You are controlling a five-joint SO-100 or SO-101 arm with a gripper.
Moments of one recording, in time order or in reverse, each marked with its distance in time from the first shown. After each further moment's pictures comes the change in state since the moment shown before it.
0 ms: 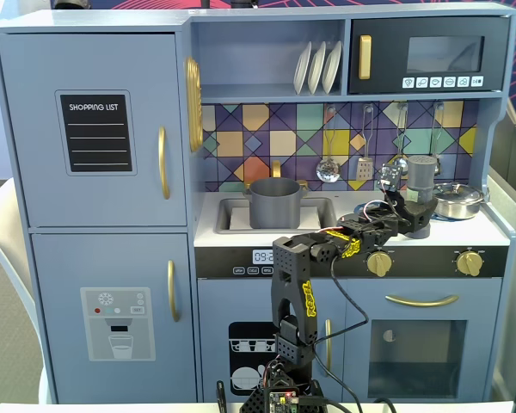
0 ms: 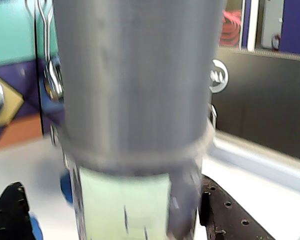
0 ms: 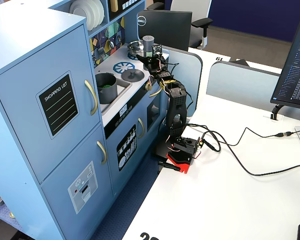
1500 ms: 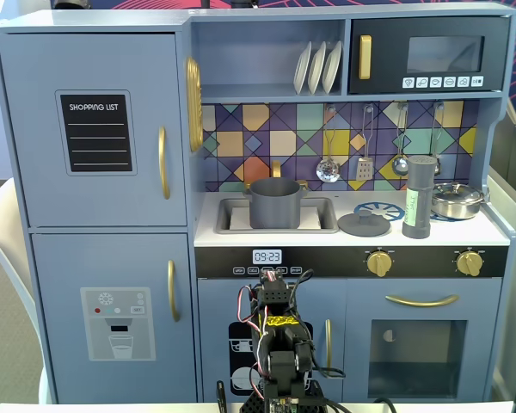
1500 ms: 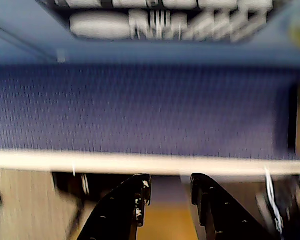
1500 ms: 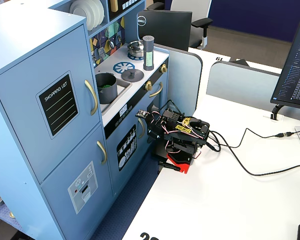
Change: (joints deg) arm -50.3 86.3 71.5 88.6 1.6
